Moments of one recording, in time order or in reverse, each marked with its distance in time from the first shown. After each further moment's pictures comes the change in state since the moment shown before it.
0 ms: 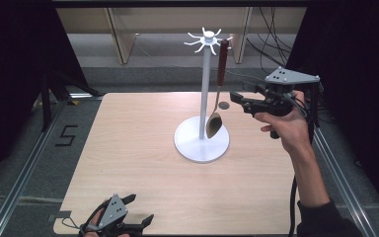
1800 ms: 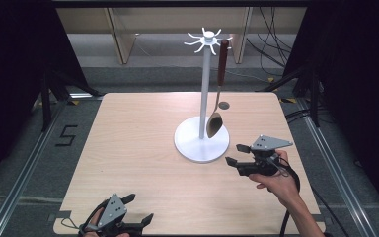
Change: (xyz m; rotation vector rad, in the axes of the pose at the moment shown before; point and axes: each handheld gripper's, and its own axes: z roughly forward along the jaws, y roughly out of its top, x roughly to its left) left arm 0.002 0.001 -0.001 -0.003 0.007 0.009; right arm 0.034 -0.156 0.005 0.238 0.115 0.043
